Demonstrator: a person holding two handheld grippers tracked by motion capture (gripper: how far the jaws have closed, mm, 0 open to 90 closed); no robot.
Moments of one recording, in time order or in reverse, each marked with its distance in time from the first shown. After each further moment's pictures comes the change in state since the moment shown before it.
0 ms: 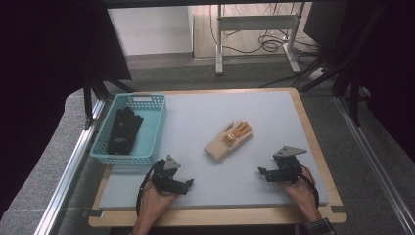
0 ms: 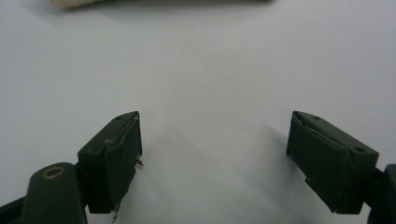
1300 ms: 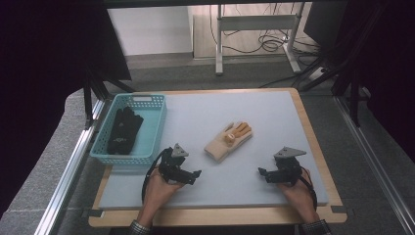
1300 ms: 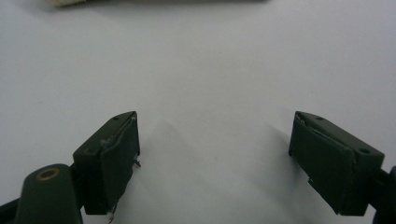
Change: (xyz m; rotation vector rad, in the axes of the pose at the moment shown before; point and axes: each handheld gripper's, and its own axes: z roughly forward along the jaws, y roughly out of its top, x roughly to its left) left arm -0.003 0.050 0.001 0.005 -0.062 0.027; right arm 0.001 -0.003 0.001 -0.008 -0.021 0.002
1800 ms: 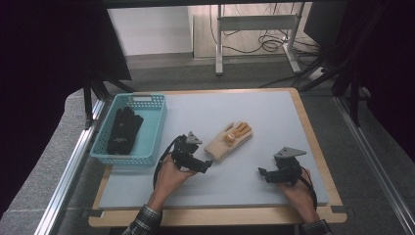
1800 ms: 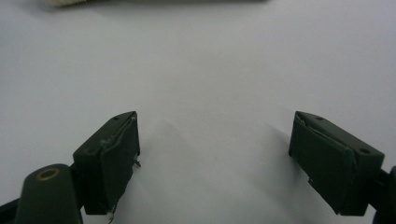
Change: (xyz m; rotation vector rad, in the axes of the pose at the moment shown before) left arm -0.003 0.051 0.018 0.007 -0.037 0.046; right arm 0.000 0.000 0.000 0.000 0.000 0.000
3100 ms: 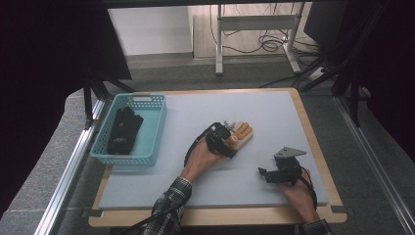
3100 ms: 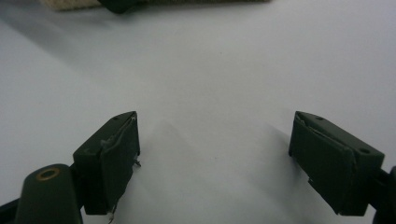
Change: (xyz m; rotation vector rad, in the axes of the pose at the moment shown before) left arm -0.010 0.068 0.104 0.191 -0.009 0.154; right arm 0.000 0.000 0.000 0.001 0.000 0.000
